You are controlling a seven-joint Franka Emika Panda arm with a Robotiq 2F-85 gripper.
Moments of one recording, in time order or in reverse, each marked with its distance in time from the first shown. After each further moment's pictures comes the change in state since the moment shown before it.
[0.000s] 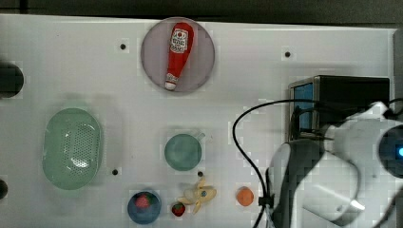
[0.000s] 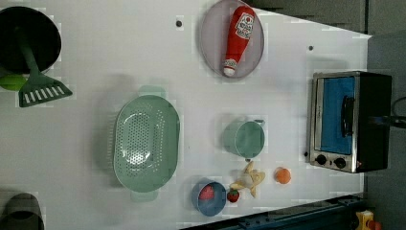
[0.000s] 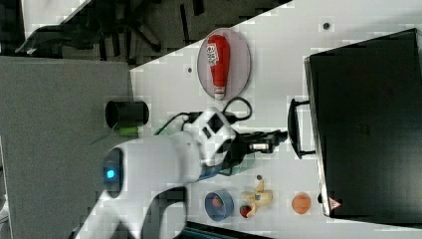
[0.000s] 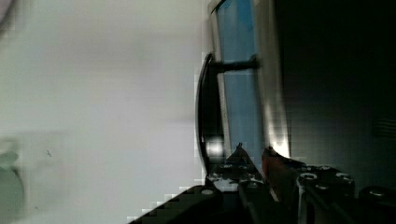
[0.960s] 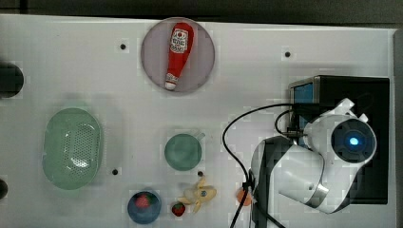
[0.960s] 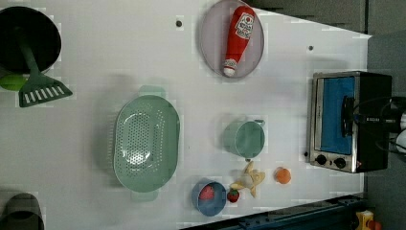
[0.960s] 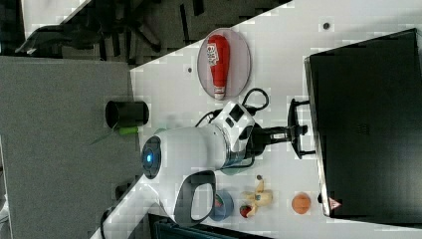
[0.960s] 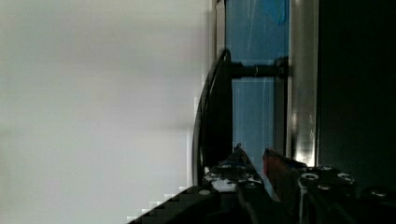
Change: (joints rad) arm 0.012 0.122 0.001 -0.070 -0.074 0.208 -0.032
